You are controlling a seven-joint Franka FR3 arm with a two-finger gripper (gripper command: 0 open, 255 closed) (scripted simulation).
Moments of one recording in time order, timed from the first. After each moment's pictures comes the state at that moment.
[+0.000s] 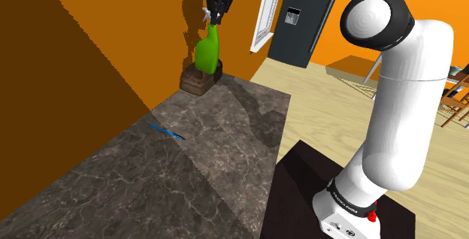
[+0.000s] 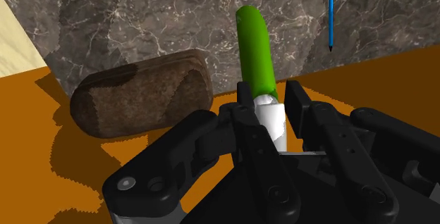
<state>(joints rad) -0.02 0.38 0.06 -1.05 0.04 1.49 -0.14</state>
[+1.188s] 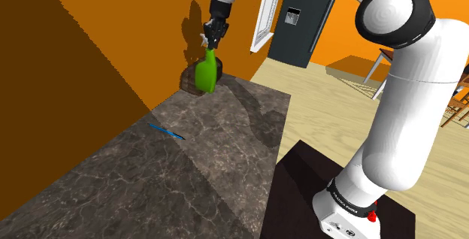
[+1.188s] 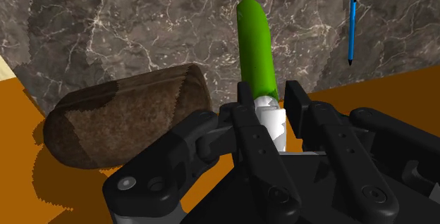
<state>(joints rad) -0.03 0.29 0.06 -1.42 0.05 1.77 -0.16</state>
